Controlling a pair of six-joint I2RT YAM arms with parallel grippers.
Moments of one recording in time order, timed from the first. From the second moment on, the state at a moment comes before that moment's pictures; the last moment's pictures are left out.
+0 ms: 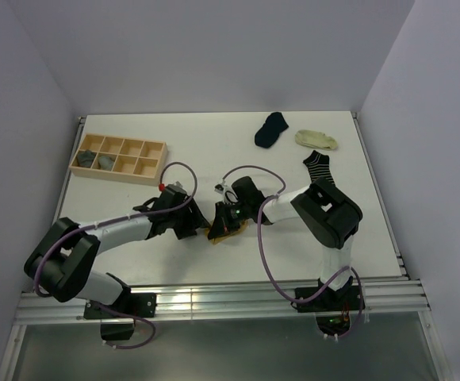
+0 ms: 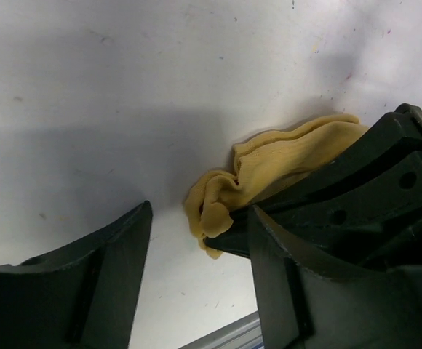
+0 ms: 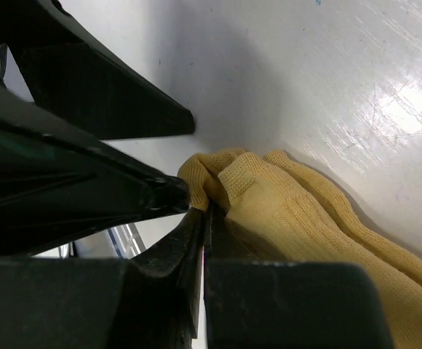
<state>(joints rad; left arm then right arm) -0.62 1.42 0.61 -0.10 0.12 -1.03 0.70 1.90 0.84 0.27 -0.72 0.60</state>
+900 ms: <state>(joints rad) -0.64 1.56 0.81 -0.32 0.04 -1.05 0.80 1.72 0.87 0.12 -0.38 0.45</state>
